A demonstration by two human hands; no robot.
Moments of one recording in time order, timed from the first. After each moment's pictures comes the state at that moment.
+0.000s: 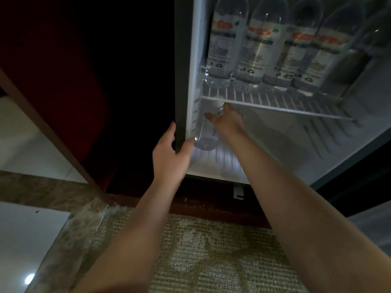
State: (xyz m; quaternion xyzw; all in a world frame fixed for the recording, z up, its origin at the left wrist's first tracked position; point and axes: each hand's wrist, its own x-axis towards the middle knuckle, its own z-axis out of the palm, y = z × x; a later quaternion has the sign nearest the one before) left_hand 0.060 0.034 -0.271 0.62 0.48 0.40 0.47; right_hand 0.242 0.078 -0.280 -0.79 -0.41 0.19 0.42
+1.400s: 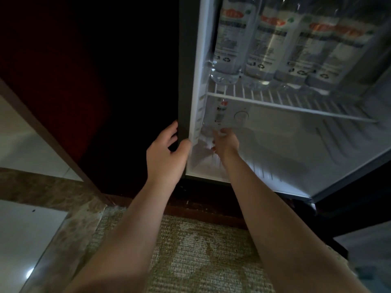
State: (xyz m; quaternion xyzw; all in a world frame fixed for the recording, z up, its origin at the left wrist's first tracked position) left_hand 0.052 0.030 -0.260 0.59 0.48 0.41 0.50; right_hand 0.231 0.085 -0.353 -0.78 -0.22 0.29 0.50
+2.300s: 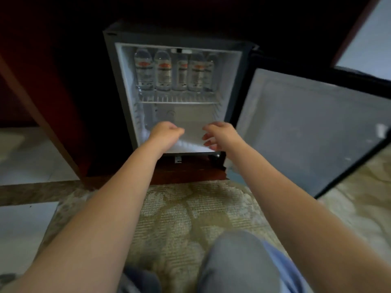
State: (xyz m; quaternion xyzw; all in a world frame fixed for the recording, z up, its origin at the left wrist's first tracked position) left_hand 0.070 -0.168 -0.108 0.75 0.44 0.15 0.47; right_hand 0.201 -0.262 -0.119 -0.75 -0.24 0.34 0.51
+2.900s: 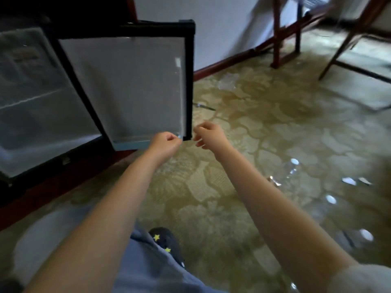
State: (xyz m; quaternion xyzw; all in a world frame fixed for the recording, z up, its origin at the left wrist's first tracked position) left_hand 0.146 -0.496 -0.128 0.84 0.20 -0.02 0.51; right_hand 0.211 -0.624 -0.139 -0.80 -0.01 0.15 0.58
